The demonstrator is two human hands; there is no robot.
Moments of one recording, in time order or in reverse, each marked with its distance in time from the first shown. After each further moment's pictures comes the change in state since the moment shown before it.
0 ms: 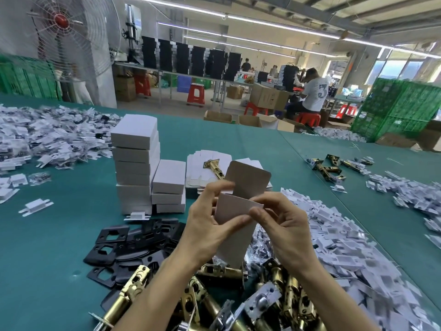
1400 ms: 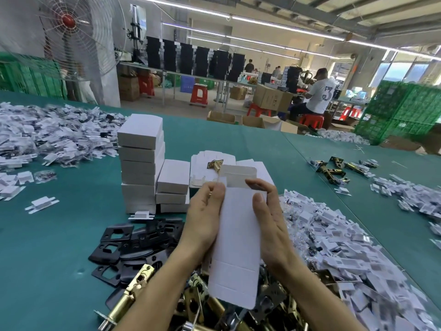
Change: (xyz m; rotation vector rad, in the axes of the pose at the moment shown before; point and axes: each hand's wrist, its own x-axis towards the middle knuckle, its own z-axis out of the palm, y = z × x) left_hand 0.013 0.019 0.001 -0.325 0.201 -0.396; right_hand 0.003 -0.015 0.040 0.219 -0.004 0.183
